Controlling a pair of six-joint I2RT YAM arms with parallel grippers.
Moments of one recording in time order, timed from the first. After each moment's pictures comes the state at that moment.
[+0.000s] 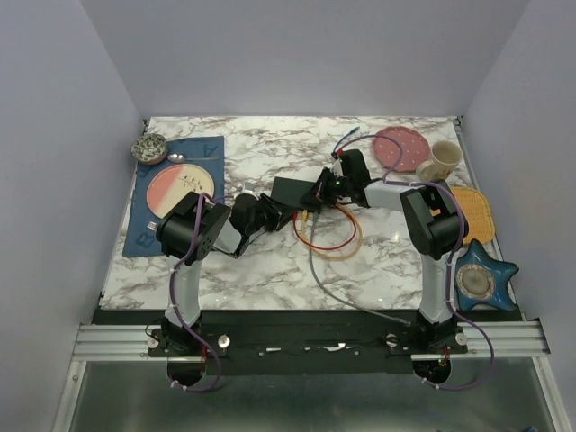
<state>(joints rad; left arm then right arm) -0.44 2.06 0.68 1.02 0.29 -1.38 0.41 2.08 1.25 0.14 -0.54 0.82</state>
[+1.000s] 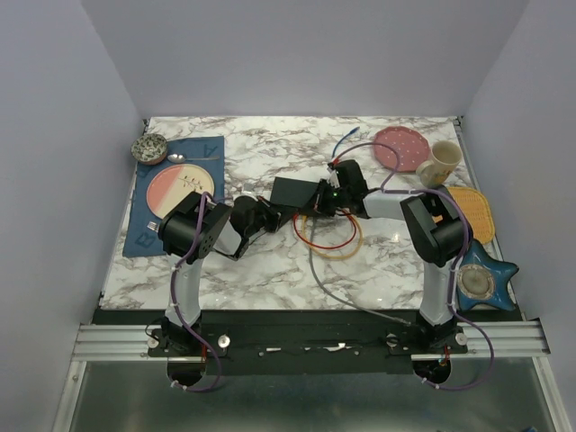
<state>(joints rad) -0.43 2.08 0.66 1.08 0.29 -1.41 0.46 2.01 1.13 0.17 -0.50 0.80</state>
